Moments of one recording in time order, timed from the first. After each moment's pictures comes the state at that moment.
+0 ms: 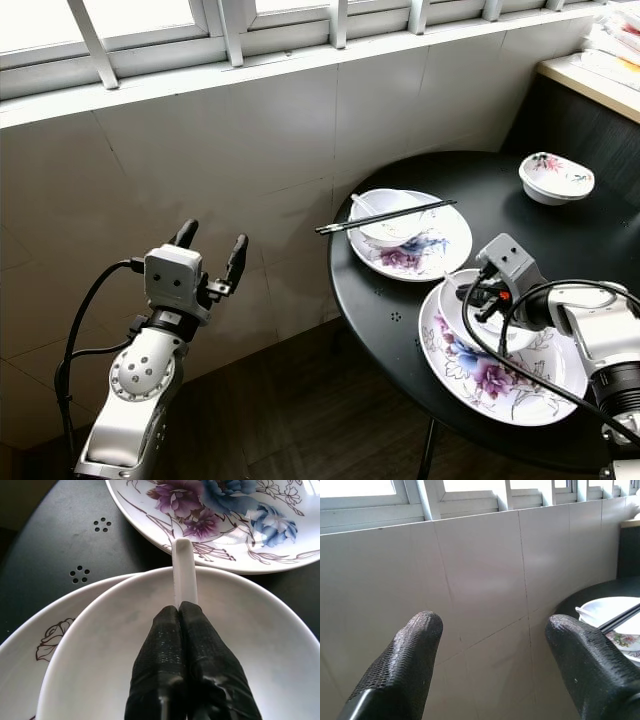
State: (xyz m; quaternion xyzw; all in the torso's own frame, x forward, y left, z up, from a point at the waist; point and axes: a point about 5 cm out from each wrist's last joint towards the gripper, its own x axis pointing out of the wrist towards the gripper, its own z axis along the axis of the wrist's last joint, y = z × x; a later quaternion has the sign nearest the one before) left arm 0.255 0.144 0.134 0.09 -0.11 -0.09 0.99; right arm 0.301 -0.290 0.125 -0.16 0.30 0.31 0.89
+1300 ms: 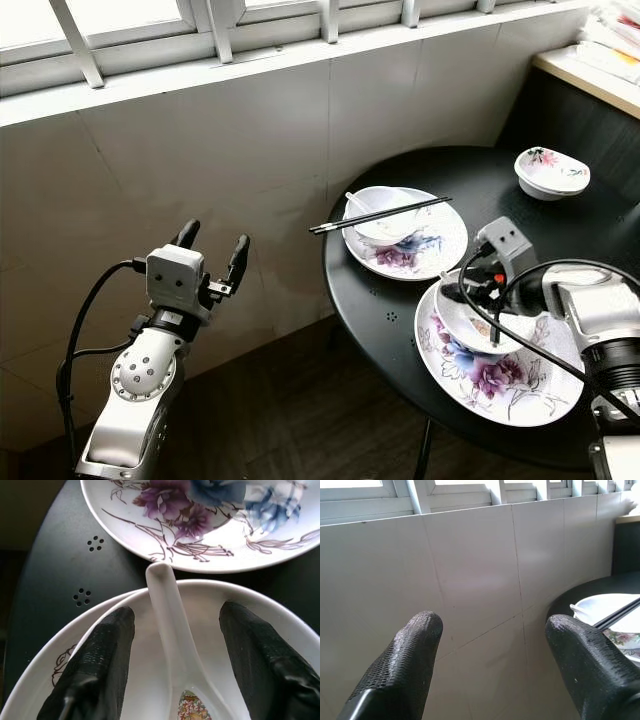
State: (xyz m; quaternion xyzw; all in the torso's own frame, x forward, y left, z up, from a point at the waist) left arm 0.255 0.143 0.133 0.09 -0.11 -0.09 0.99; right arm 0.312 -0.282 0.136 -0.08 0.34 0.28 0.89
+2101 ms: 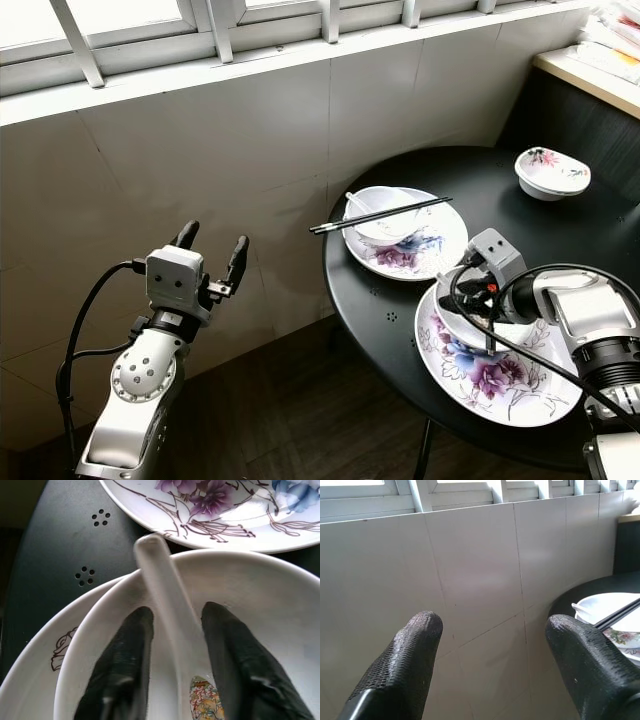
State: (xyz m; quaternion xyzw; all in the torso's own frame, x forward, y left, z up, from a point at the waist) left arm 0.255 0.143 0.132 0.09 -0.11 -0.09 0.99; right arm 0.311 -0.277 0.126 -0.10 0.37 0.30 0.87
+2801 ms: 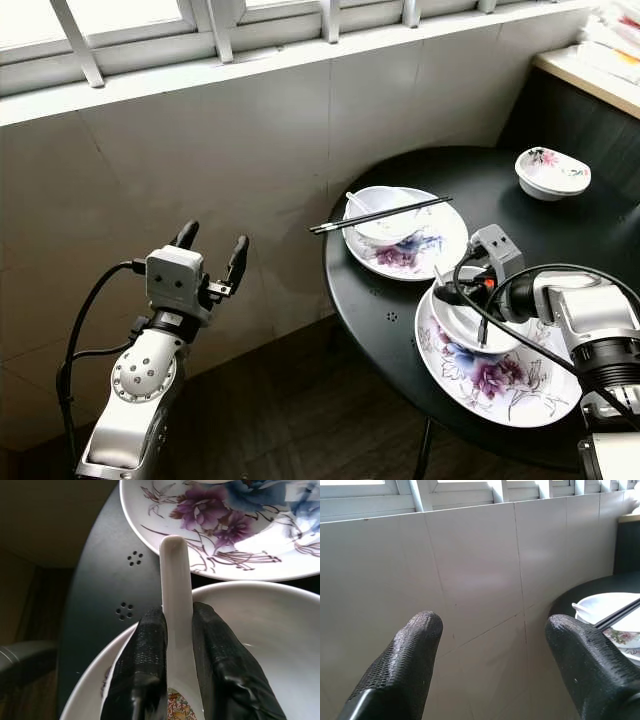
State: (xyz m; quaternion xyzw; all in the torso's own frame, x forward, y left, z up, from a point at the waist) left arm 0.255 0.143 0.132 0.09 -0.11 -0.09 0.99; right arm 0.308 -0.269 0.133 0.00 0.34 0.32 0.89
